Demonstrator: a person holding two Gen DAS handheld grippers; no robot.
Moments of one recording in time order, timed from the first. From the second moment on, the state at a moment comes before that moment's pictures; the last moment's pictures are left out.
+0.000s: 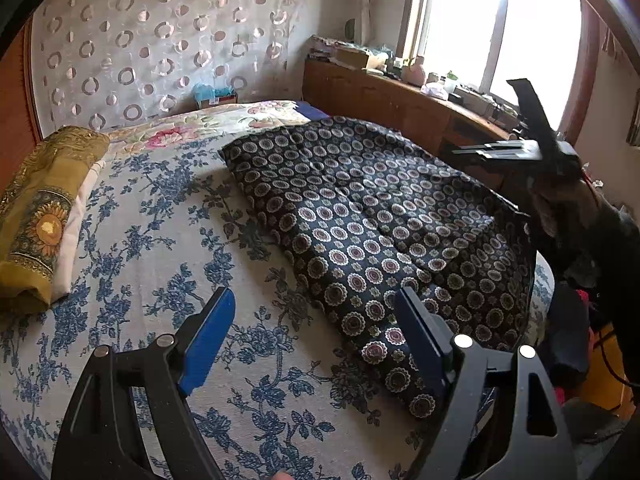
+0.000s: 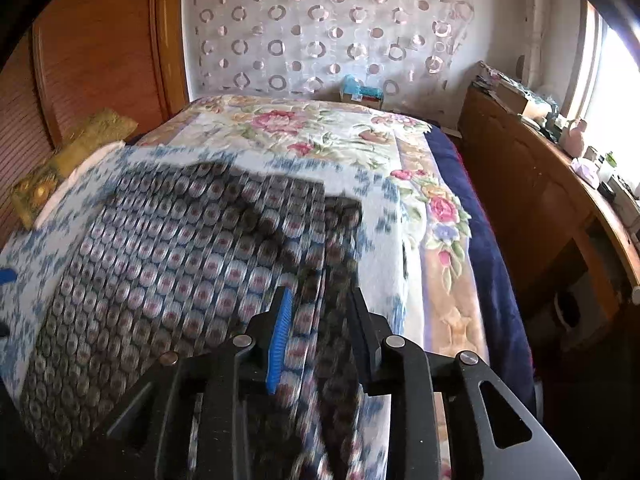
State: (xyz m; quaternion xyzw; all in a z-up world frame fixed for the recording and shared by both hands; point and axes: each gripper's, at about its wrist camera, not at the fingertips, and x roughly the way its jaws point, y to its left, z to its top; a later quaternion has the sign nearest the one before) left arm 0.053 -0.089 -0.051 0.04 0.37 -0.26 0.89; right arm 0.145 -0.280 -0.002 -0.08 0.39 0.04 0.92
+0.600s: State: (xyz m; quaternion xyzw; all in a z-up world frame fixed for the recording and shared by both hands) left arm 0.054 -0.107 -0.068 0.06 0.40 -0.27 0.87; right arm 0.058 -0.305 -0.016 -0.07 0.40 0.05 0.91
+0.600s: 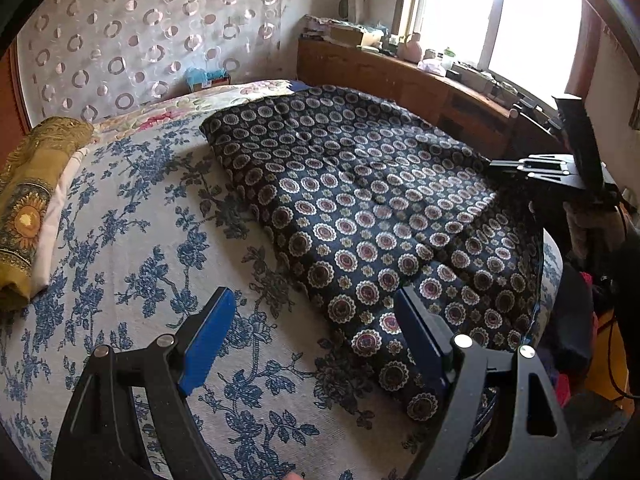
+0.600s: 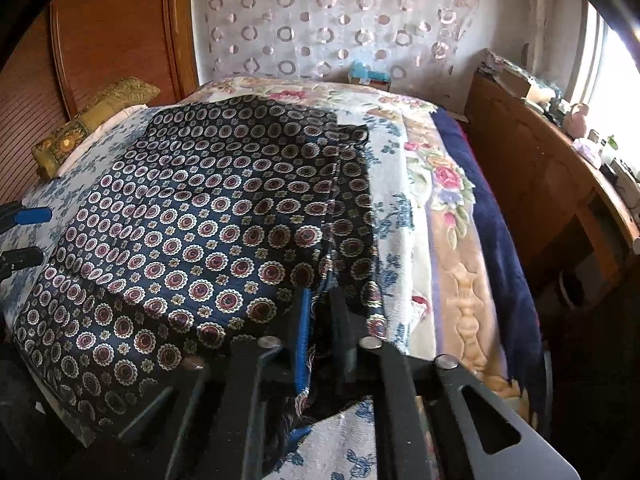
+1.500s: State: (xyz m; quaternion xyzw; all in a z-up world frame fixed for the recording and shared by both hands) left arm 0.007 -0.106 -0.080 0.04 0.43 -0.34 0.84; right arm 0.010 -0.267 -0.006 -0.09 0.35 0.05 0.93
